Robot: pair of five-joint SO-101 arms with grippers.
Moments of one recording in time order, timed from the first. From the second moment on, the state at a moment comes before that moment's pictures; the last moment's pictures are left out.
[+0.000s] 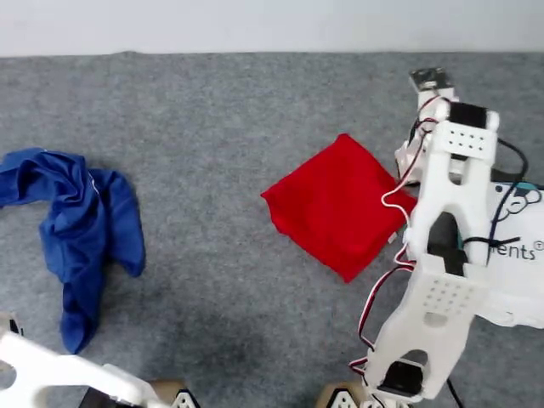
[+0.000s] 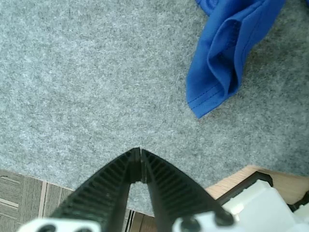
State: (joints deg) left arm -71.7 -36.7 37.8 92.6 -43.1; right arm 10.1 32.3 -32.0 87.4 20.4
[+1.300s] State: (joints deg) left arm -71.7 -36.7 37.8 92.6 -43.1; right arm -10.6 38.7 -40.5 96.4 9.3
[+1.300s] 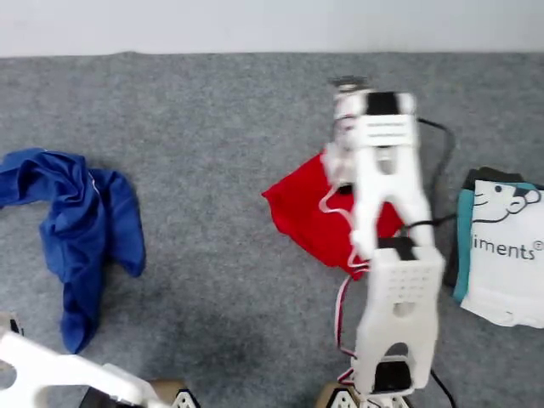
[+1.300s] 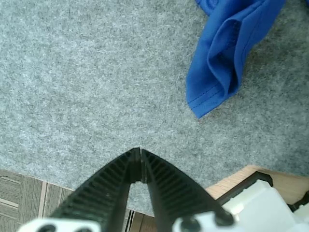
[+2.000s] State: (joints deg) left arm -71.7 -36.7 37.8 92.6 -43.1; right arm -21.5 52.2 -56.9 96.4 9.1
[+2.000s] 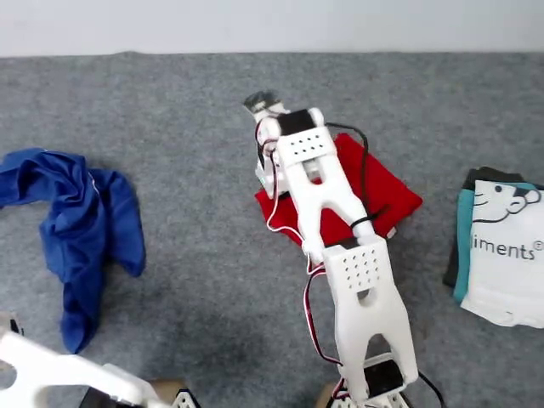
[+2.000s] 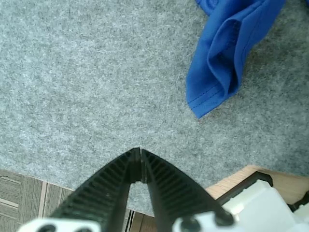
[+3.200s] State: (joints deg) left arm -71.7 -36.7 37.8 92.6 -43.1; right arm -8.9 39.8 -36.7 95.3 -49.9
